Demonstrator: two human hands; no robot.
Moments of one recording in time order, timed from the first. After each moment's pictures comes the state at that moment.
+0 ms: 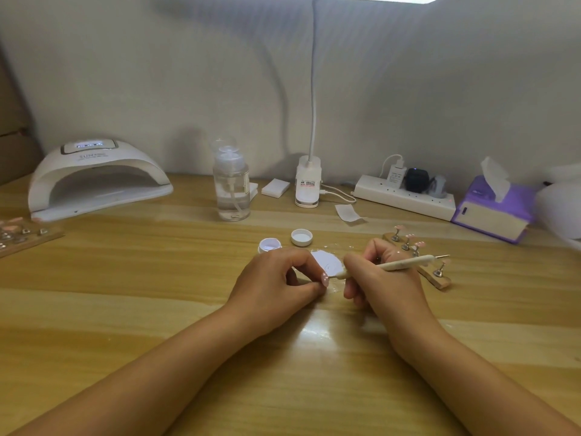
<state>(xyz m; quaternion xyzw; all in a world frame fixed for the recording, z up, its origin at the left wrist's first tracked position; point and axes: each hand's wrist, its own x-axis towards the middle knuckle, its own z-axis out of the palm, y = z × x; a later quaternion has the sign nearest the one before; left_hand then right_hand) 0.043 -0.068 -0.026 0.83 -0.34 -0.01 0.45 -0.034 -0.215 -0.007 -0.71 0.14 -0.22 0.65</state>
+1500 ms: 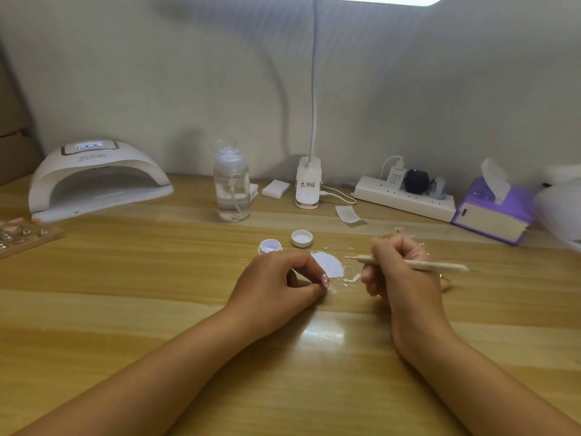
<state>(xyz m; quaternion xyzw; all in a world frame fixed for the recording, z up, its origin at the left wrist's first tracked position) 0.043 -0.068 -0.028 0.82 -0.34 -0.02 0.46 -0.037 -0.220 -0.007 -0.63 0.16 -0.30 0.70</state>
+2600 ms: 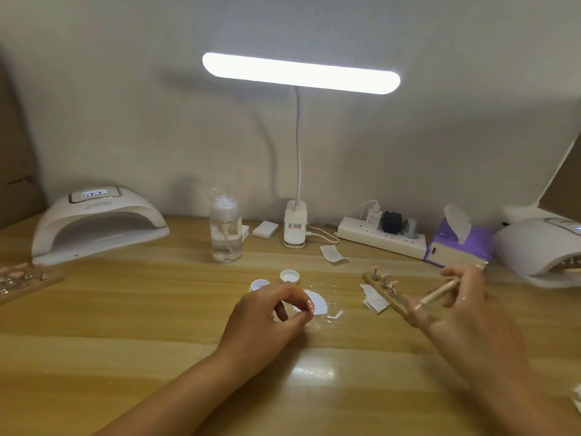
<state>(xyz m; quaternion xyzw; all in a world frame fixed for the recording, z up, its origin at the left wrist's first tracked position) 0.035 -0.067 -0.020 0.81 -0.34 0.05 0.48 -0.098 -0.298 0.010 -0.90 0.23 -0.35 0.16</state>
